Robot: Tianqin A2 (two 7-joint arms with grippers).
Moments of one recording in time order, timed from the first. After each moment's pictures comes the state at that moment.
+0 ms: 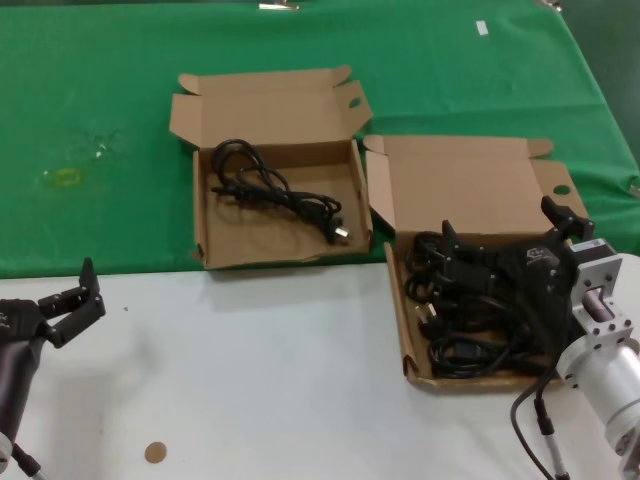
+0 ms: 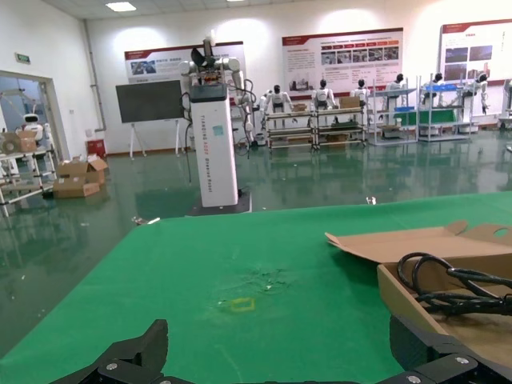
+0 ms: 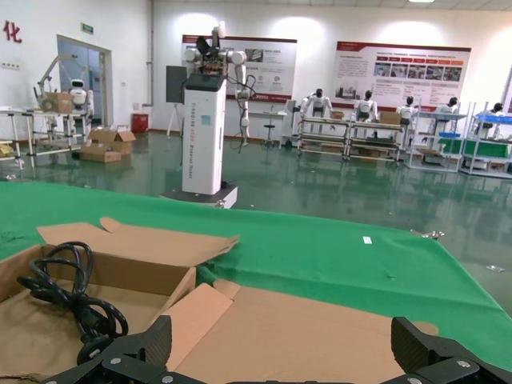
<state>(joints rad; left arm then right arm) 0.00 -0.30 1.60 -1.60 -1.80 0.00 0.00 0.04 0.30 -1.62 1.57 1.78 -0.02 0.00</state>
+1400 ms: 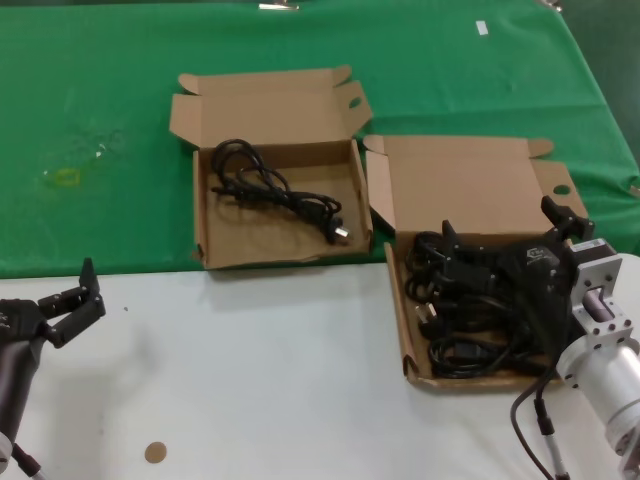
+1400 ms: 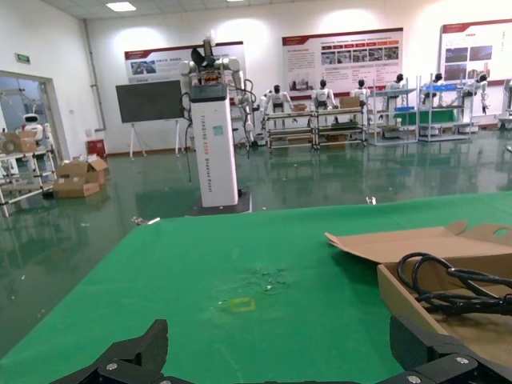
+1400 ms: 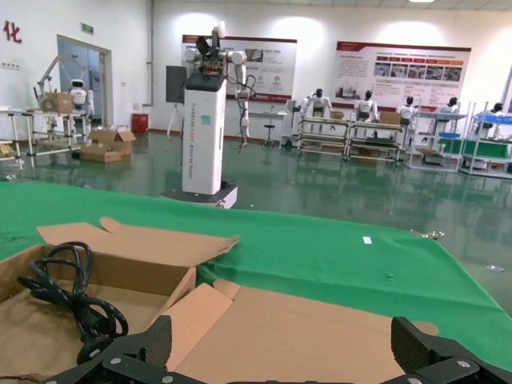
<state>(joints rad) 0.00 -0.30 1.60 -1.60 -1.80 0.00 0.00 0.04 0.30 -1.62 1.57 1.78 -0.02 0.00</state>
